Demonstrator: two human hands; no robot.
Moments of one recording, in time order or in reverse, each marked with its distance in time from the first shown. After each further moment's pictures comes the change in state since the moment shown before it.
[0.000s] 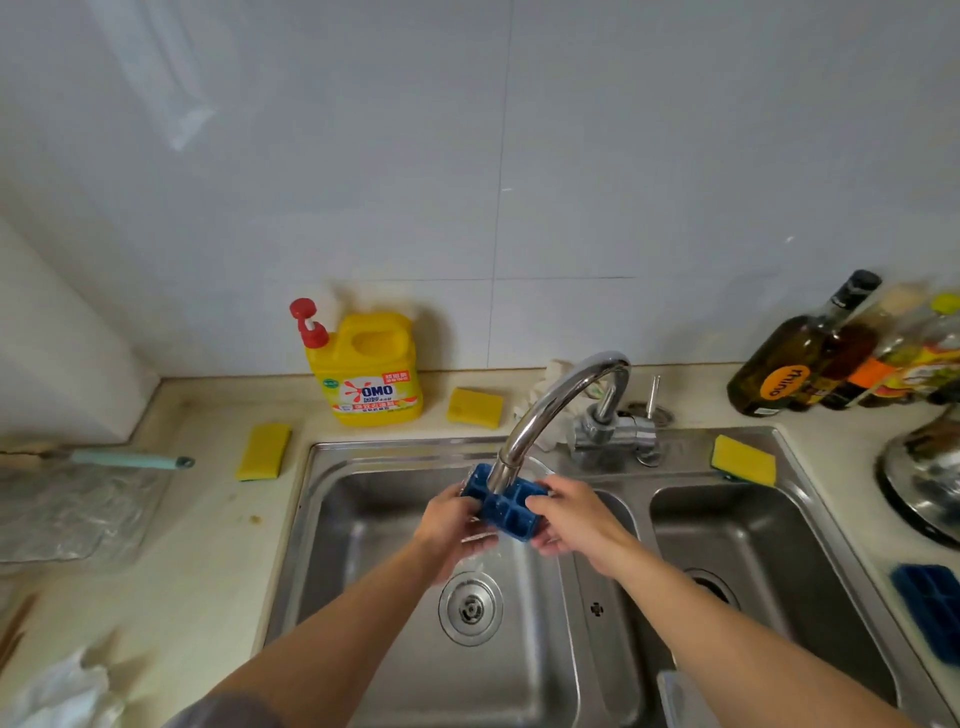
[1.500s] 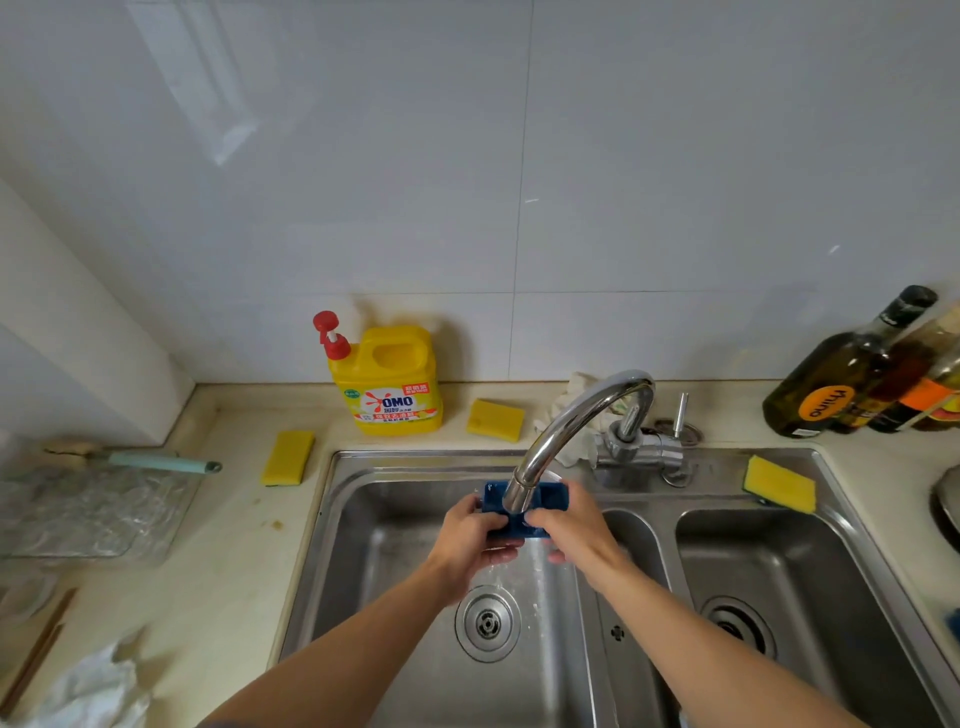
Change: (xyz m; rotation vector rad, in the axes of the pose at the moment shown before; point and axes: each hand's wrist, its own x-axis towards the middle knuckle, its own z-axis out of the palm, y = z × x) left_hand -0.009 0.004 0.005 0.021 0.002 0.104; right_hand 0.034 0.007 0.017 0.011 0.118 -0.018
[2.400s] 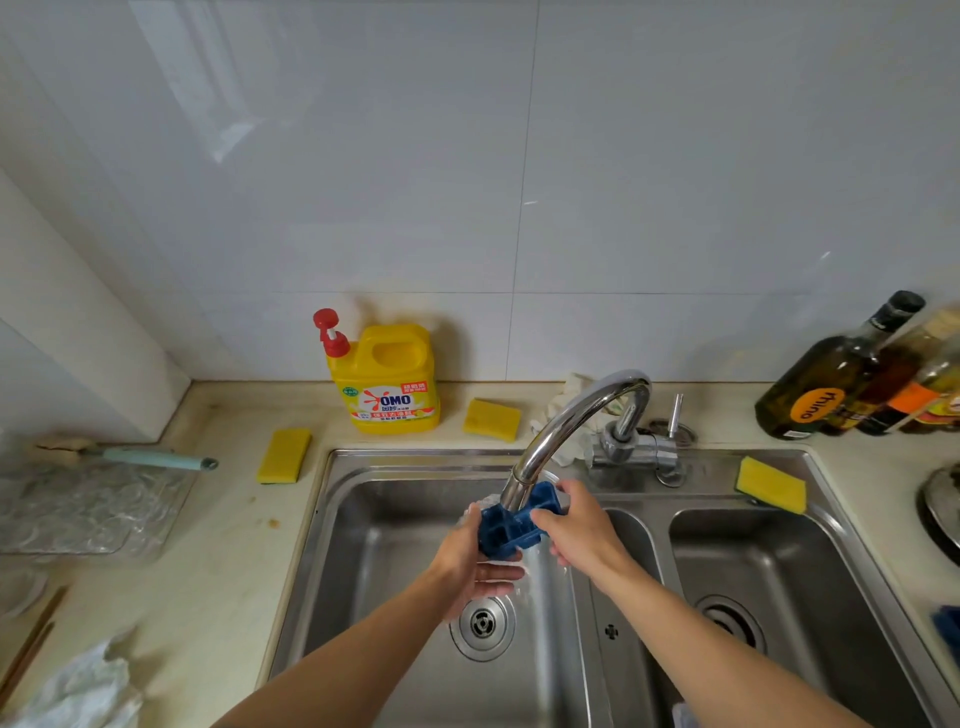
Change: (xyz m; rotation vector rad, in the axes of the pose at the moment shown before) left_hand -0.007 -0.017 -0.001 -0.003 0.011 -0.269; right_hand -0.011 0.000 -0.008 -0.118 0.006 -0.068
